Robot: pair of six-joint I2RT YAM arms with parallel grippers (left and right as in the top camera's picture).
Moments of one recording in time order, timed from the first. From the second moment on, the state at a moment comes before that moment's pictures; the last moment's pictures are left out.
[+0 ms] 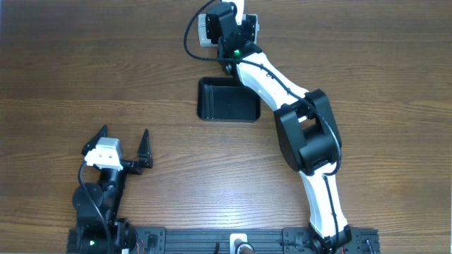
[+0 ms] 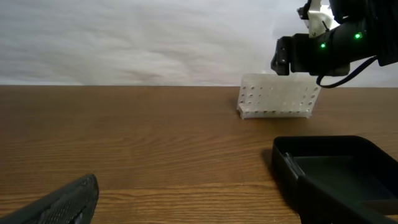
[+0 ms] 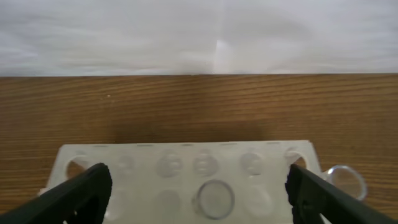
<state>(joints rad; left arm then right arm) 0.05 0.02 0.01 -0.06 0.16 -0.04 0.48 2.30 1.80 -0.07 0.45 0.27</state>
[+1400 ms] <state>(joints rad) 0.05 0.02 0.01 -0.06 0.16 -0.04 0.48 2.31 1.80 -0.08 0.45 0.26</state>
